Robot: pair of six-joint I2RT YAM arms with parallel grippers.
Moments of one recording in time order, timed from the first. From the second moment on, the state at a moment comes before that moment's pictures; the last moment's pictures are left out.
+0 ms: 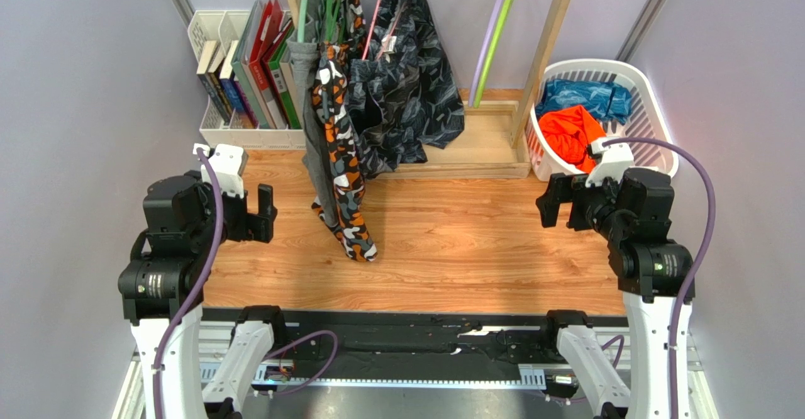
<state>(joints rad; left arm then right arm) 0.03 0.71 1.35 -1.18 0.16 0.16 -0.03 0.72 1.17 -0.97 -0.23 -0.04</state>
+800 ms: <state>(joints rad) 0.03 0.79 1.41 -1.03 0.18 0.05 -0.37 1.59 1.86 -0.90 -0.35 -0.05</state>
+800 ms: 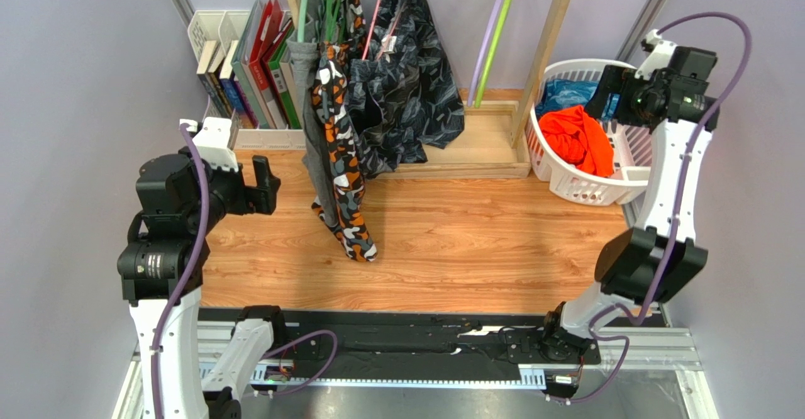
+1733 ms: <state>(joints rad) 0.03 0.98 1.25 -0.99 0.16 0.15 -0.32 2.37 2.13 -0.75 -0.35 -0.02</state>
